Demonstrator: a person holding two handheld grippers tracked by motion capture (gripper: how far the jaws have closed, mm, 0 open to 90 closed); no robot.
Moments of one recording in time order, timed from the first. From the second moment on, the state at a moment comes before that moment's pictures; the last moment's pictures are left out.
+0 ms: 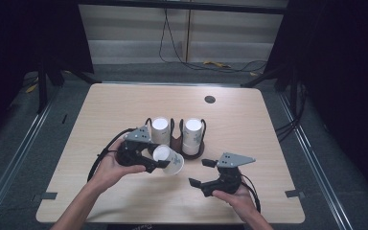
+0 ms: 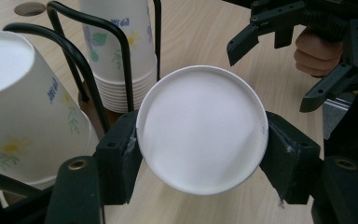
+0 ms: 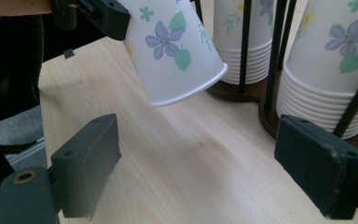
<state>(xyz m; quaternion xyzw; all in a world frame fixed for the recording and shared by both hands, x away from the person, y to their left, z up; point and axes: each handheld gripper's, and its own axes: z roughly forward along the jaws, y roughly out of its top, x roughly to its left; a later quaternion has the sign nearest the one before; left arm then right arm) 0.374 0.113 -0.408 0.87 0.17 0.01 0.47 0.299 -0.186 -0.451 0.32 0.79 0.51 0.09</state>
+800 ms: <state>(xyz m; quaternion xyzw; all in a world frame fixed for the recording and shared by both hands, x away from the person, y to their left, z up) 0.361 0.103 -0.422 0.86 0.14 -0.04 0.49 0.294 -0.178 -0.460 0.28 0.79 0.54 0.07</state>
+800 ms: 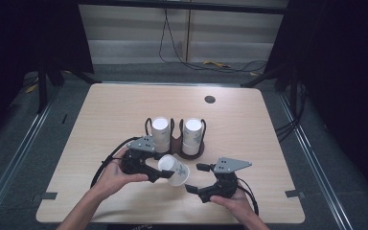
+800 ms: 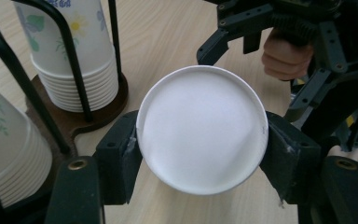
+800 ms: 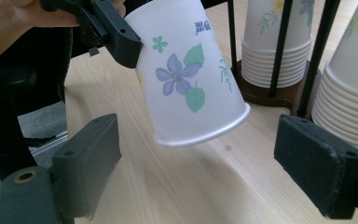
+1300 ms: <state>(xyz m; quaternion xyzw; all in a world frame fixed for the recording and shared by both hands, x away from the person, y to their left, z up) 0.355 0.107 -0.407 0.85 0.12 -0.05 0.51 0.295 -0.180 -0.456 0.27 0.77 0.57 0.06</state>
